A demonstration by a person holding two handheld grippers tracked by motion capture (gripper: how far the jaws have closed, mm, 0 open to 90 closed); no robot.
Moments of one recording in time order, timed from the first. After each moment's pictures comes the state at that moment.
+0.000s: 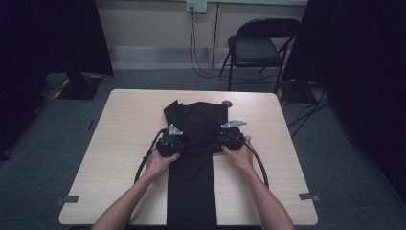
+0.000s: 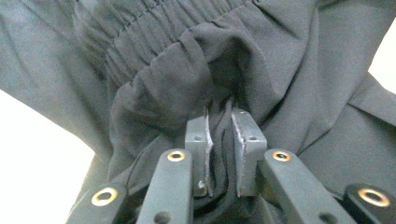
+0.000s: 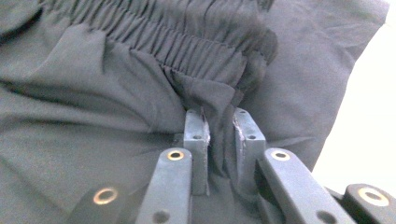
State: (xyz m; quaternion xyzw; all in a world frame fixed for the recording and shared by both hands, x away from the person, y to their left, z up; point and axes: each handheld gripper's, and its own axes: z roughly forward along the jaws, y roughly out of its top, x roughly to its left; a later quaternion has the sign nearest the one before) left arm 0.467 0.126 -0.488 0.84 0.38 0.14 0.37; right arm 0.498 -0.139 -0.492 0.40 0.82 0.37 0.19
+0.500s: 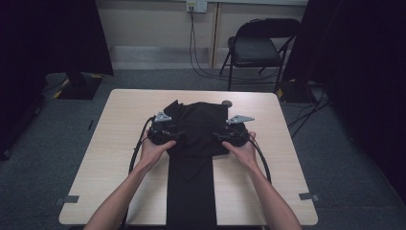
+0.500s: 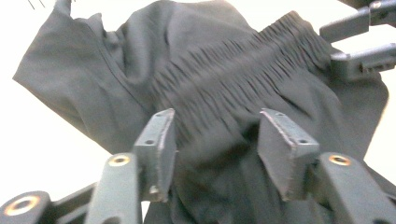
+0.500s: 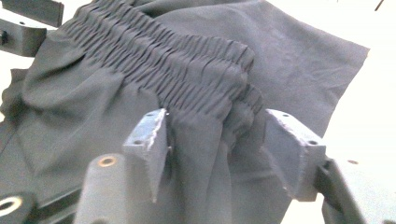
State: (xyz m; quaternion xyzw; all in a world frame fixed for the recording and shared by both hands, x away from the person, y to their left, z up) left arm 0.493 0.149 -0.454 0.78 0.41 0.15 0.45; right arm 0.498 -0.148 -0.465 0.39 0.80 0.43 0.17
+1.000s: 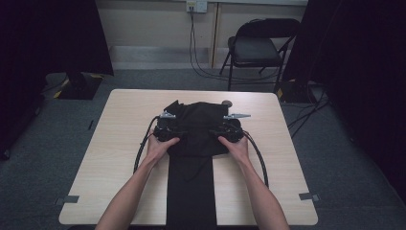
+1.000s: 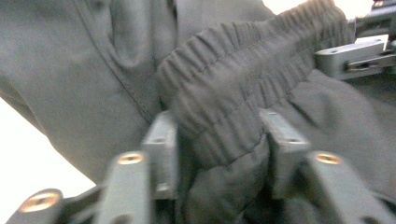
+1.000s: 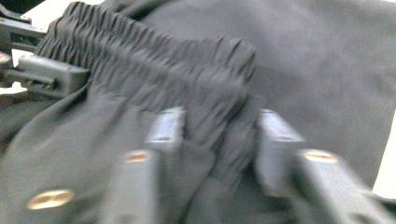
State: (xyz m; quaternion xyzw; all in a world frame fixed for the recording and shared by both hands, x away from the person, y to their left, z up) left arm 0.518 0.141 -0.478 0.78 0.43 0.10 0.44; right arm 0.528 -0.139 -0.489 0.43 0.78 0.45 0.11
